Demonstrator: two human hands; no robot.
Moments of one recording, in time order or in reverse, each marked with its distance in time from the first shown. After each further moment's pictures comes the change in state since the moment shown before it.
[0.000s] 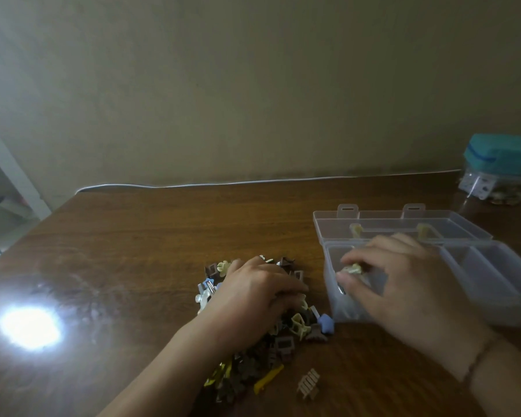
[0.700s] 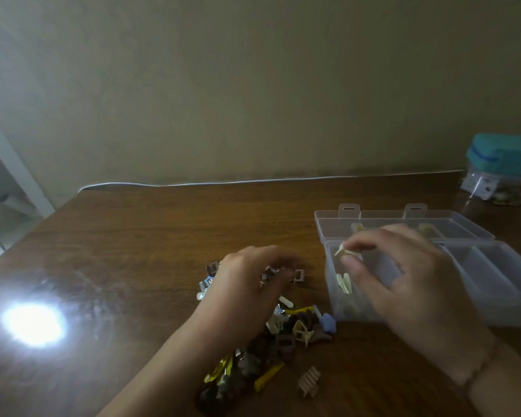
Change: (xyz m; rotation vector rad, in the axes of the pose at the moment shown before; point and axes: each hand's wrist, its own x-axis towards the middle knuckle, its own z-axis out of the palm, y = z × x) left_hand -0.011 0.013 -0.016 -0.301 0.268 -0.107; right_hand -0.002 -0.007 0.001 0.220 0.207 -0.122
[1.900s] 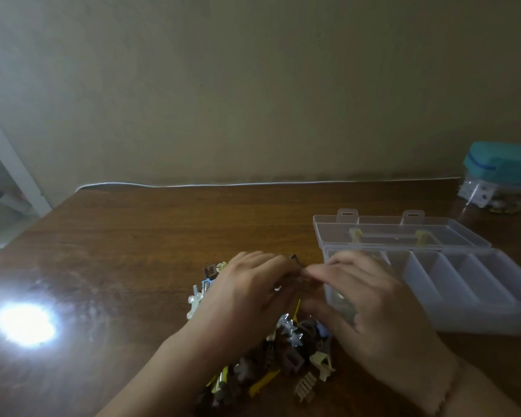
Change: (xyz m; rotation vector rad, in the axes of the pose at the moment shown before) left_hand 0.000 -0.004 0.005 0.147 0.097 0.356; right_hand -0.009 -0.019 0.017 -0.025 -0.110 -0.128
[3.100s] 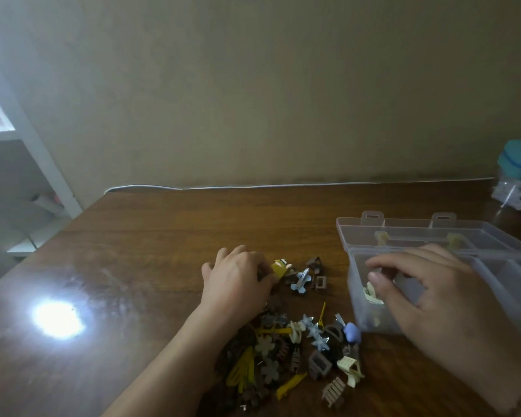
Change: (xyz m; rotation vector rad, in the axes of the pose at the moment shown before) left_hand 0.003 -0.036 -0.005 0.281 -0.264 -0.729; right_hand 0.003 0.017 -0.018 -0.078 -0.007 0.230
